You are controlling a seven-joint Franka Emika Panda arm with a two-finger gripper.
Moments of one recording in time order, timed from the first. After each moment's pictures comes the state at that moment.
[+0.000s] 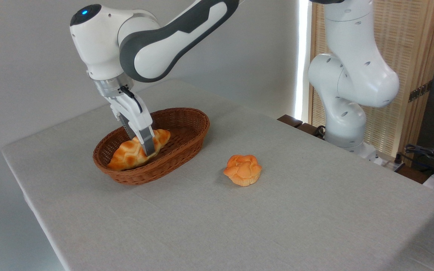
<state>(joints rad) -0.03 0.21 -0.41 -1.78 -0.12 1.90 0.41</state>
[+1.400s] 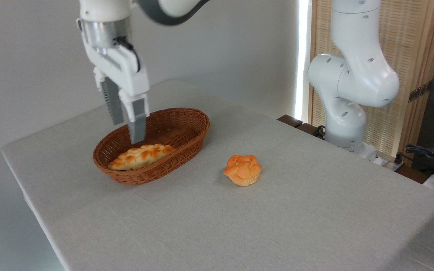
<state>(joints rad) -0.02 0.03 -0.19 -1.66 -0.11 1.80 0.62</state>
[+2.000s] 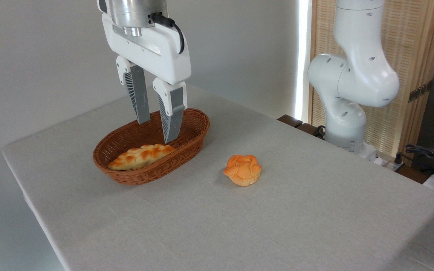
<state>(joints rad) -0.02 -0.02 -0.02 -1.62 -0.11 1.67 0.70</state>
